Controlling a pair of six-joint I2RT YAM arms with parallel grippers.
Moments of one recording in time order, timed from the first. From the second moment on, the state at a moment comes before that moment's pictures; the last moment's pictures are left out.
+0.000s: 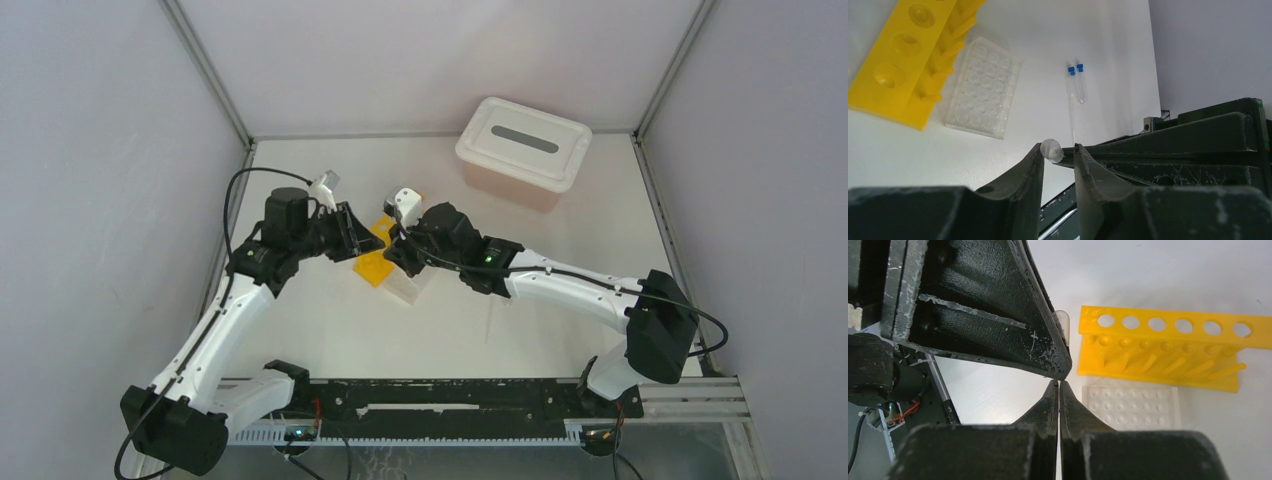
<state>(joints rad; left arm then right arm) -0.31 1.02 0.95 -0.52 0.47 -0.60 0.99 1.53 1.18 -0.05 -0.08 0.13</state>
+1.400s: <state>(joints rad) -0.30 1.02 0.97 -0.57 0.46 -0.57 1.00 1.53 1.18 -0.05 -0.10 0.12</state>
